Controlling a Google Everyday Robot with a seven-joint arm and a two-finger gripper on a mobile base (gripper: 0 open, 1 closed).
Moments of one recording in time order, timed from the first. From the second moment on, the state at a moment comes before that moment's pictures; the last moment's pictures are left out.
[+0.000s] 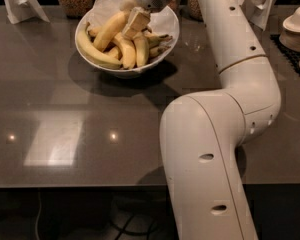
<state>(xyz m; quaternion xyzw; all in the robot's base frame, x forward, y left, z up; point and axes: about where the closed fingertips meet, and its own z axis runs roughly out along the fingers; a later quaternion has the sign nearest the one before) 0.765 0.067 0.936 -0.73 0.56 0.13 0.36</state>
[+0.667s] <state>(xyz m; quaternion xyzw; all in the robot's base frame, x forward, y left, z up) 0.766 0.063 0.932 -0.71 0.59 0.15 0.35</state>
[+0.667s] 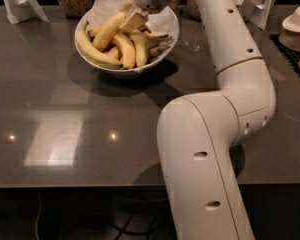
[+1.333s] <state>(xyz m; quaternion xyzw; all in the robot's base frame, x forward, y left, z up) 0.767 0.061 0.938 -0.71 0.59 0.15 0.36</state>
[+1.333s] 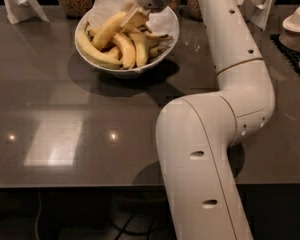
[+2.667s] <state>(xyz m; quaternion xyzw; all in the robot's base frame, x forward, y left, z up) 0.741 0.064 1.028 -0.76 0.50 0.08 0.41</state>
